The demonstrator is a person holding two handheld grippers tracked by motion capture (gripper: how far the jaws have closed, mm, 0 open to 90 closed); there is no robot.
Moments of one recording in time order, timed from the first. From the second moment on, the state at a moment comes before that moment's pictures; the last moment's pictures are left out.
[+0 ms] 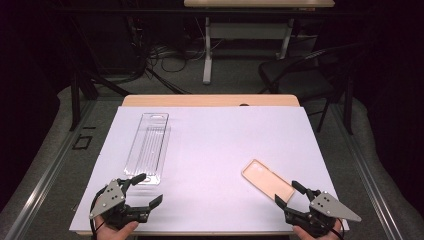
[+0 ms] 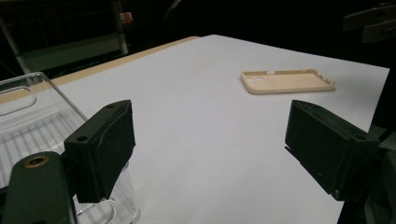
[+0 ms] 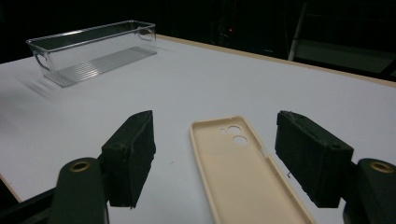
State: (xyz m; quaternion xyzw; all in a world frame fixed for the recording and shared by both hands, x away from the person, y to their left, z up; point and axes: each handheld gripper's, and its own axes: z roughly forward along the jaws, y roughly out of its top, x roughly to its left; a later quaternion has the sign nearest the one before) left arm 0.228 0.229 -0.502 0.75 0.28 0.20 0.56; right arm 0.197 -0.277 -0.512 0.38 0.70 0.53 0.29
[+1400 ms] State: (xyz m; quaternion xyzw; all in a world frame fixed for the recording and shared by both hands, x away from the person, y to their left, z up) left arm 0.305 0.217 -0.440 0.81 0.38 0.11 0.43; right arm 0.264 -0.260 -0.459 0.45 0.79 0.37 0.19
